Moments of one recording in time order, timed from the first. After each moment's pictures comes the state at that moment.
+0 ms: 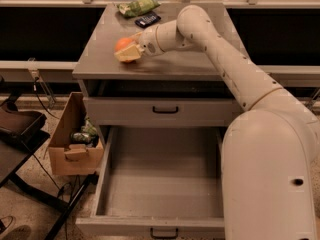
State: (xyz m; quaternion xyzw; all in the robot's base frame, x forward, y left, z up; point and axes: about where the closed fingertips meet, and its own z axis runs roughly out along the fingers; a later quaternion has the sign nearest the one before) arm 0.804 0.099 0.857 -0.50 0.67 0.28 0.47
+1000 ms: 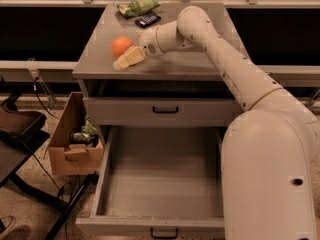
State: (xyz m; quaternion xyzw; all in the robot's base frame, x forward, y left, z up) arm 0.804 0.099 0.857 -0.50 0.67 0.28 0.47
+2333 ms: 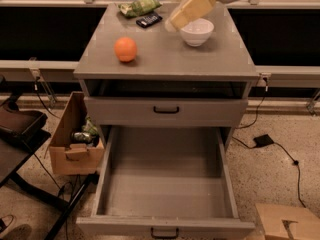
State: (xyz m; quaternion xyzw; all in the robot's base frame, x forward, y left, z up) arm 0.655 -0.058 1.070 -0.54 0.65 0.08 0.53
